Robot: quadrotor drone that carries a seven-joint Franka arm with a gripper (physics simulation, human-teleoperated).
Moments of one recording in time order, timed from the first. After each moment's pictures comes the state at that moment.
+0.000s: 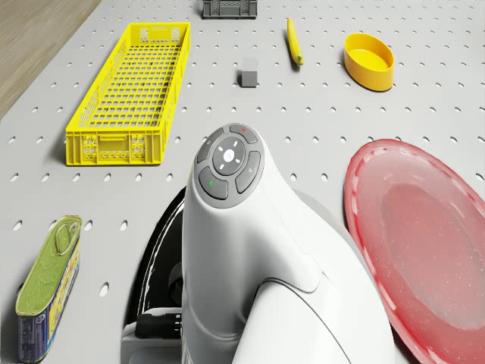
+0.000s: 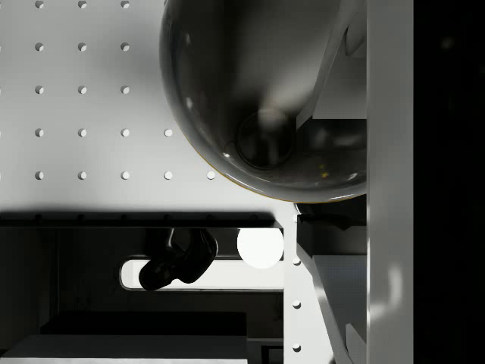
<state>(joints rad) -1.28 -1.56 1.36 -2.81 -1.77 1.63 1.74</state>
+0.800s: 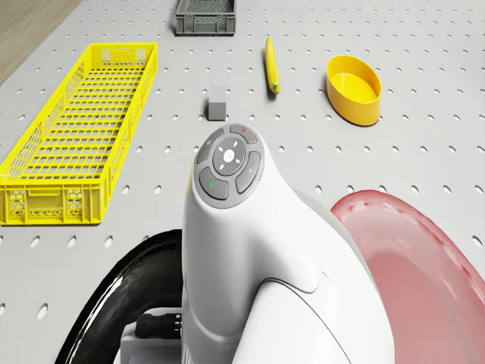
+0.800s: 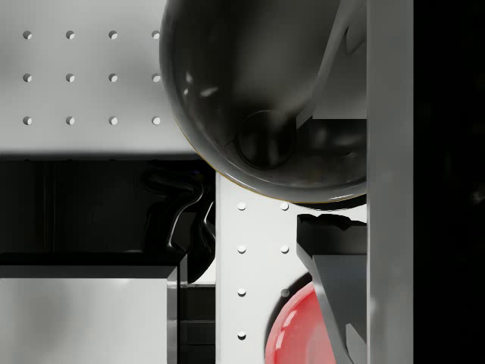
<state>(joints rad) -1.28 -1.57 1.36 -2.81 -1.77 1.64 1.74</state>
